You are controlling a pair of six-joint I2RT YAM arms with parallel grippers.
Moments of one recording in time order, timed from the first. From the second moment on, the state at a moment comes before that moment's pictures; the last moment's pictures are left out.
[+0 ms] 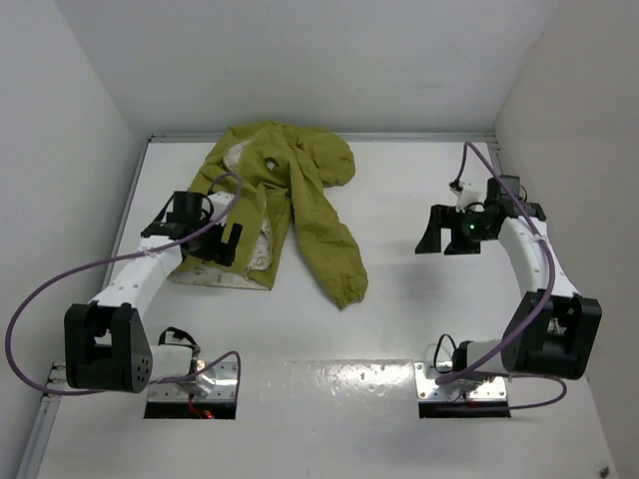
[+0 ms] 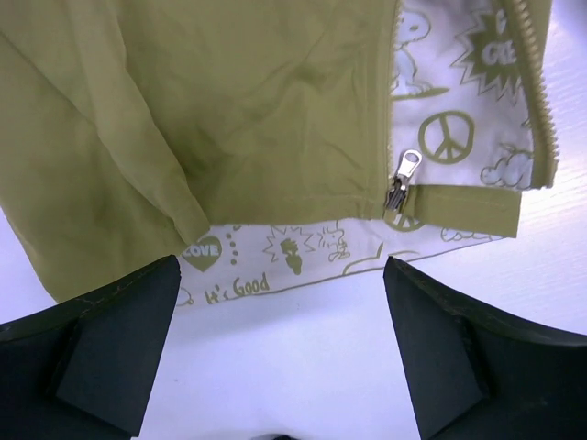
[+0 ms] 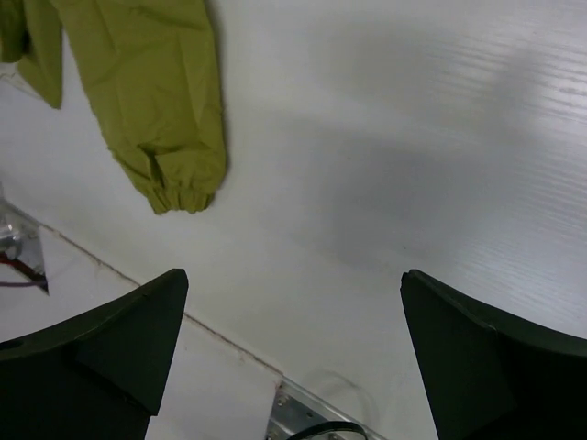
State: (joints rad) left arm -0.05 1.27 0.86 -0.54 0.11 0.23; right arm -0.17 1.37 1.01 -0.85 -0.58 -0.16
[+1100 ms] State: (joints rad) left arm -0.07 1.65 0.96 -0.53 0.14 0.29; right arm 0.17 1.39 1.10 -0.85 -0.59 -0.17
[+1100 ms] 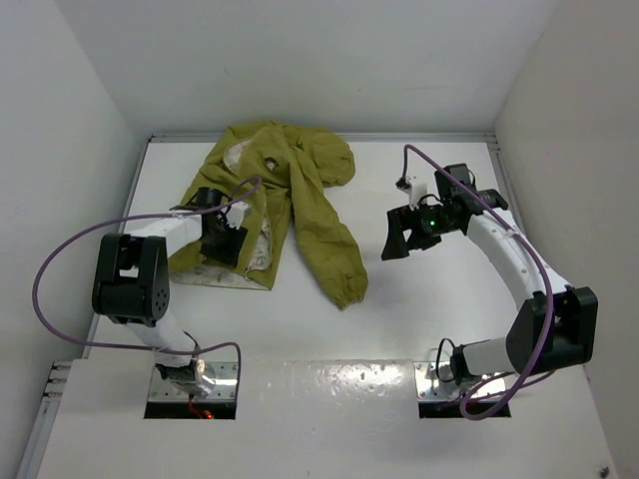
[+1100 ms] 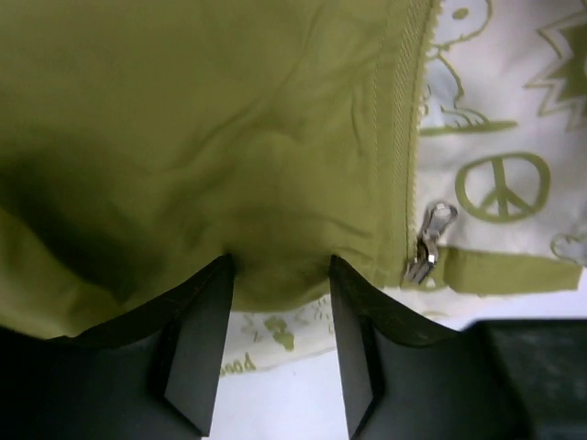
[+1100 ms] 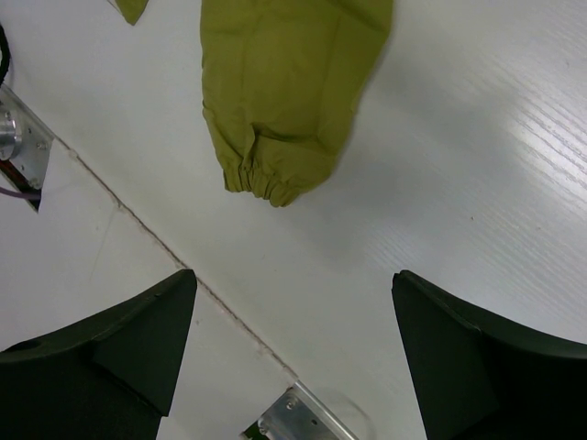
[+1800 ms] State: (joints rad) left arm -0.07 1.48 0.98 -0.52 0.24 0.29; right arm 0.29 1.44 1.14 -0.80 -0.73 -0.07
